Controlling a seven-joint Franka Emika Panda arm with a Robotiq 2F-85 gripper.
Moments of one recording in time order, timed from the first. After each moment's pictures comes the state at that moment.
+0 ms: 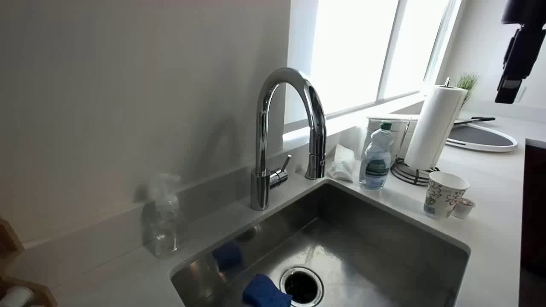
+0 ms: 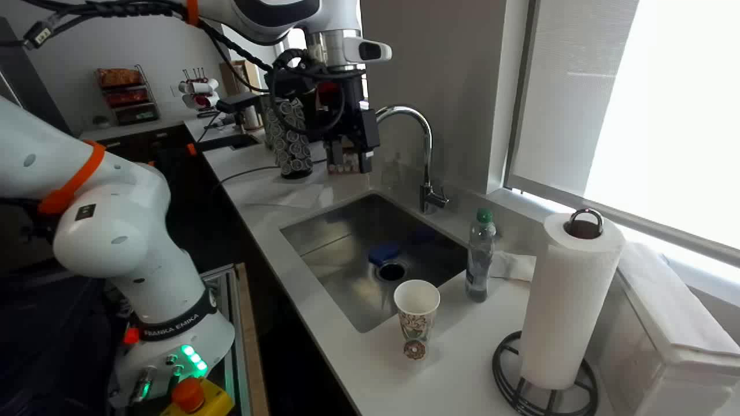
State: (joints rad) arm -0.02 -0.61 -0.06 -2.46 -0.18 1.85 -0.26
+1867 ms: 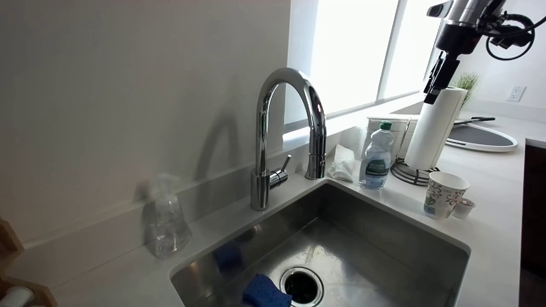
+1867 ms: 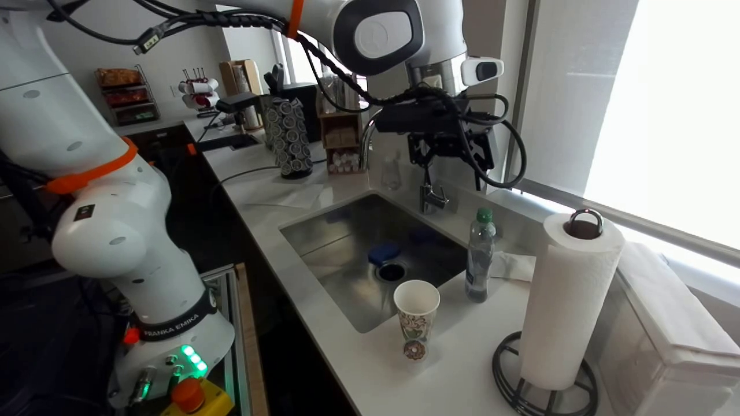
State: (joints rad) arm -0.04 -0.19 -0.26 -2.24 -0.07 2.27 -0.75
